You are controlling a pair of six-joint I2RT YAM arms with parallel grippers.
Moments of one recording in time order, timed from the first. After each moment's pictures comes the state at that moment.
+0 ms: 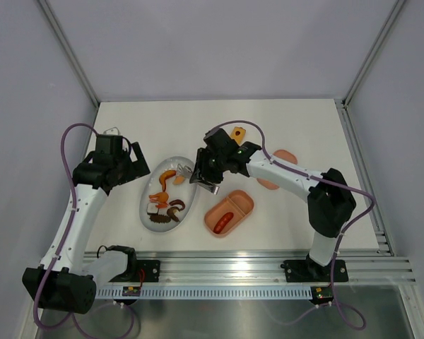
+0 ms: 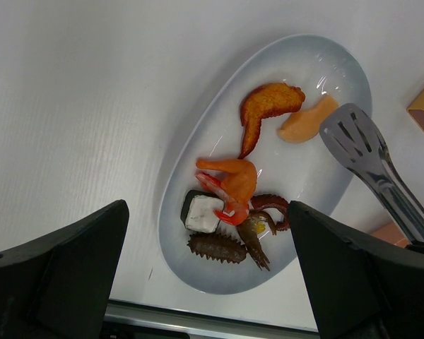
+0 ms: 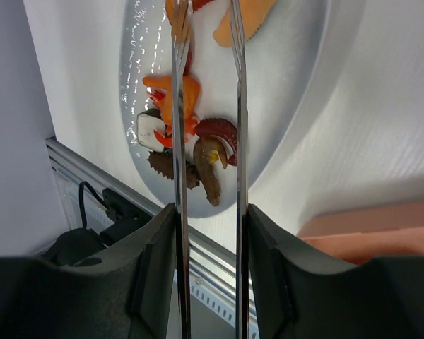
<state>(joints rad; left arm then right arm) -0.12 1.05 1.08 -0.91 -0.13 -0.45 0.83 1.80 1.47 -0.53 -0.20 0.86</state>
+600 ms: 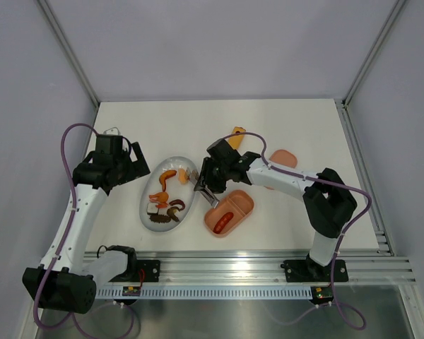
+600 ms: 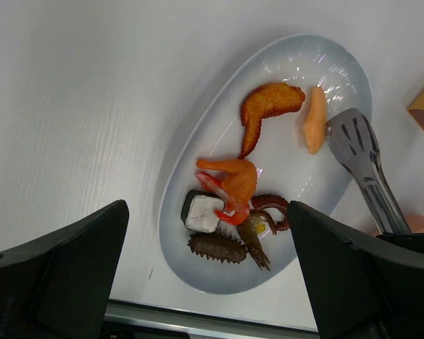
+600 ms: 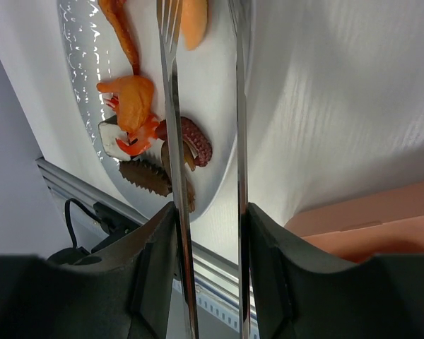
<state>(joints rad) -0.12 1.05 1.08 -0.91 -0.13 -0.45 0.83 1.80 1.31 -0.41 -0.20 0.99</state>
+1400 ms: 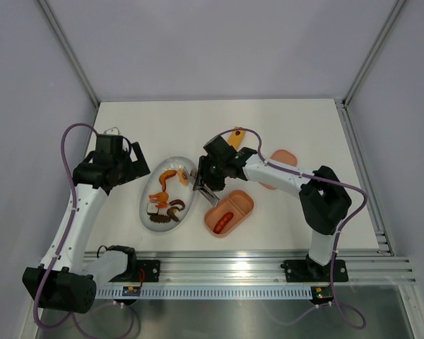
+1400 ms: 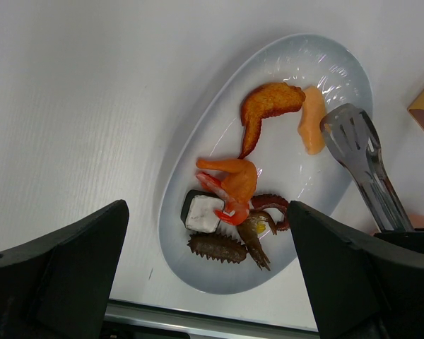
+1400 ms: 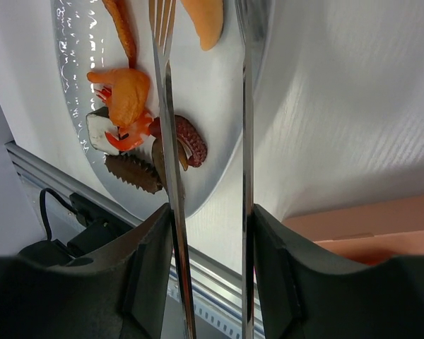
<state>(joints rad) -0.12 1.05 1.08 -0.91 -0.13 -0.45 0.83 1.84 1.38 -0.48 -0.20 0.89</state>
